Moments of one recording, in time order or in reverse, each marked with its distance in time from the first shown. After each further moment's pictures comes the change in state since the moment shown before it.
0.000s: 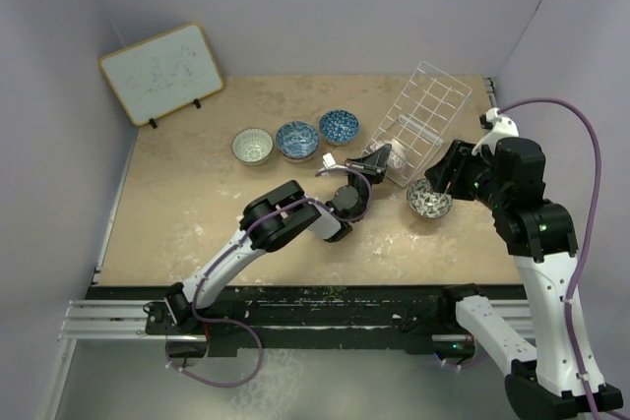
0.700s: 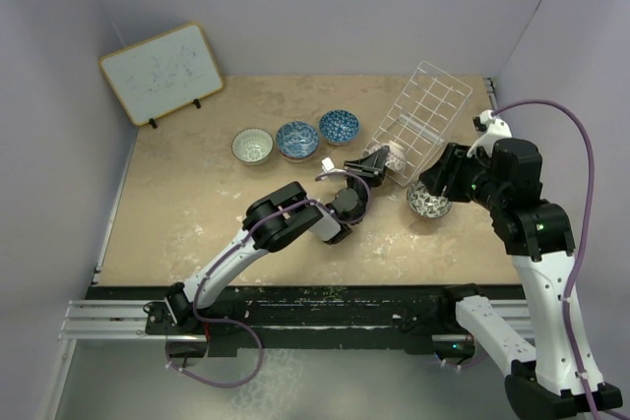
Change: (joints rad) left arm 0.000 0.044 0.019 0.006 -0.017 -0.089; right arm 0.000 -0.003 -0.025 0.009 -0.069 -0.009
